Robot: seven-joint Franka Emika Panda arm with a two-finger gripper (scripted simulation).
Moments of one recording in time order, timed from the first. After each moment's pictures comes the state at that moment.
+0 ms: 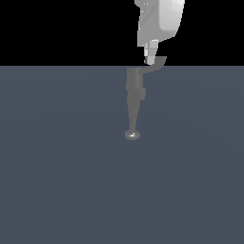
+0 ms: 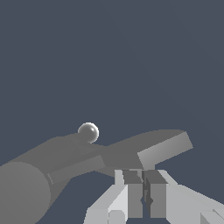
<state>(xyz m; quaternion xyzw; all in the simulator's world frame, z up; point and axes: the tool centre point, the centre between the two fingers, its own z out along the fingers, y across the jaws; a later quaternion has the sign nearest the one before) -0.049 -0.071 0.301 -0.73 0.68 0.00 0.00</state>
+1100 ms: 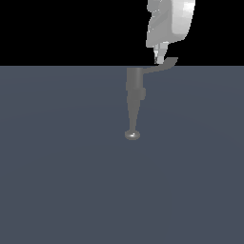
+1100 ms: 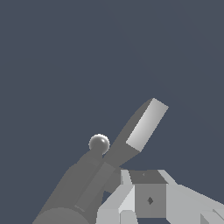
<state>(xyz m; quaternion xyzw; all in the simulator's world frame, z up) -0.012 -0.105 0.302 -0.73 0.68 0.00 0.00</state>
